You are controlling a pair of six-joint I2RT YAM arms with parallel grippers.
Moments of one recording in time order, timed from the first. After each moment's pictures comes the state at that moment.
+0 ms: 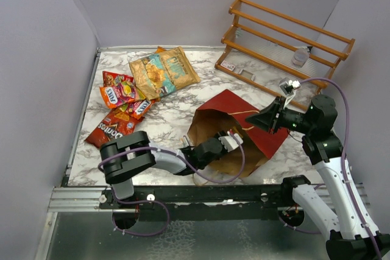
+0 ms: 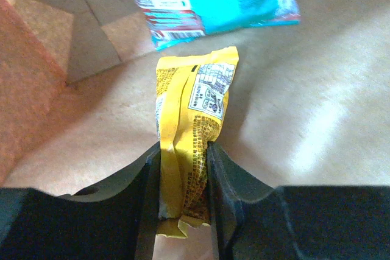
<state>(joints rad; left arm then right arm) -1.22 1.73 0.67 0.67 -0.38 0.14 0.15 0.71 0.78 -0.23 -0.97 0.36</state>
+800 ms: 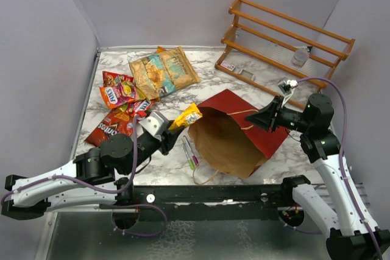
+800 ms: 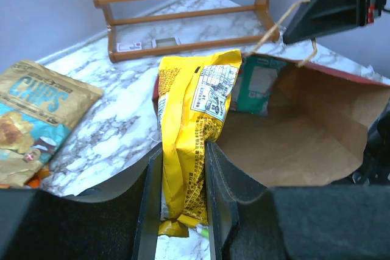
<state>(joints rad) -1.33 0.60 0.83 -0.32 -0.54 -0.05 0.15 0.73 0.77 -0.23 -0.93 0.35</state>
